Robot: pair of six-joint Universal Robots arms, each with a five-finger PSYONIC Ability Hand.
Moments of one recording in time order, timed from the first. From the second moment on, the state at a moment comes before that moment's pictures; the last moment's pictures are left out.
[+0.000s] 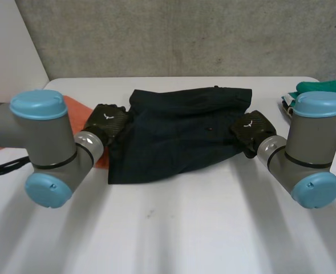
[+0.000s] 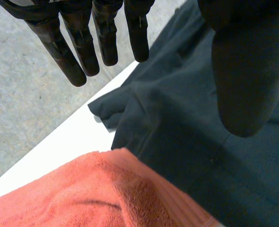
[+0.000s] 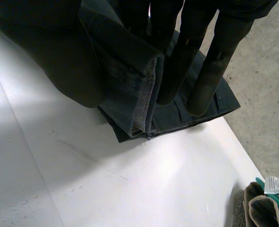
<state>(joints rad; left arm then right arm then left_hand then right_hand) 4.28 -2.18 -1.31 3.23 -1.51 3.55 1.94 -0.93 1.30 -0.04 1.45 2.46 0.38 0.37 0.37 0.37 0.19 1.09 1.04 1.04 1.04 0.88</state>
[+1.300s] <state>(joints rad) 4.25 -2.20 -0.46 3.02 -1.54 3.31 1.96 -1.14 0.94 0.01 1.57 2.90 1.15 1.19 1.19 1.20 1.00 1.10 1.18 1.18 1.20 0.99</state>
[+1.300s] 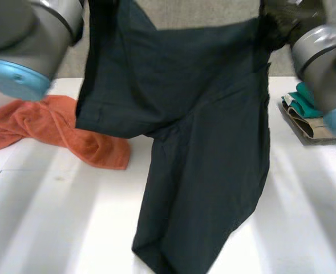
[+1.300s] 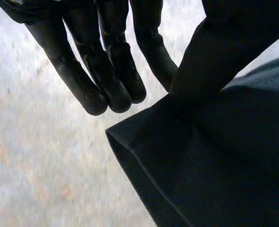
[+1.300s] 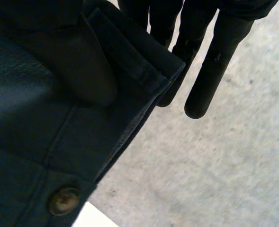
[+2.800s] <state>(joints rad) 3.70 -2.03 -1.60 3.21 -1.73 3.54 1.72 -0.84 1.39 -0.16 1.01 2.39 0.37 0.37 0.37 0.37 0.20 1.14 1.18 1.18 1.19 1.00</state>
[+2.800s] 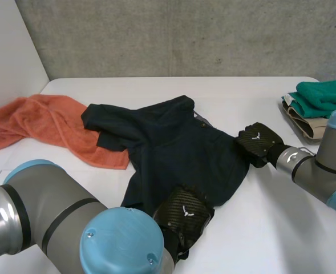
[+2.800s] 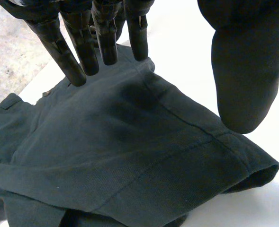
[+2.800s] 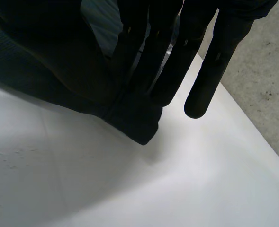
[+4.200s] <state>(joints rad) 3.93 -1.92 -1.59 3.12 -1.63 3.64 1.76 -1.09 1.39 0.01 1.02 2.43 1.15 1.19 1.18 1.19 0.98 0.48 0.47 0.48 0.47 0.28</state>
